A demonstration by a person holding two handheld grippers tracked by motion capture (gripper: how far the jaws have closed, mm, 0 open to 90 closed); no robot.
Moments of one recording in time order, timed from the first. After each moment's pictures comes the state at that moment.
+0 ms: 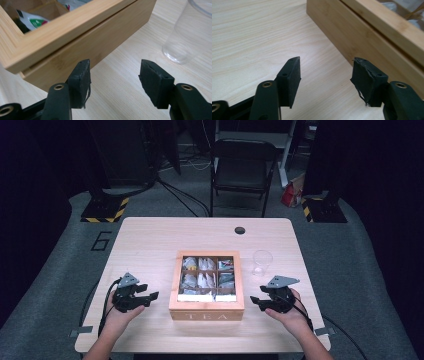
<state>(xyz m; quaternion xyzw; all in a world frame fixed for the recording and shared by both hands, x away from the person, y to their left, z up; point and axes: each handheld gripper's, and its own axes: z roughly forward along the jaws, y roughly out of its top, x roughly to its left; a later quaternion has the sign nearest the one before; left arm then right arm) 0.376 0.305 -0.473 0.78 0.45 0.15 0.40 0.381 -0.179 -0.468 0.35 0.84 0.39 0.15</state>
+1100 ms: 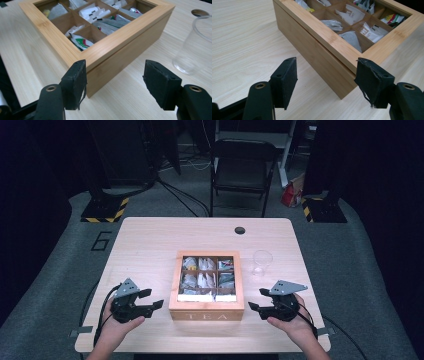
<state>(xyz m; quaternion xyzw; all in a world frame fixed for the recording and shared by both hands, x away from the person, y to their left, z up) 0.336 0.288 -0.440 0.80 0.39 0.14 0.44 0.345 -0.173 -0.435 0.33 0.83 0.43 0.15</state>
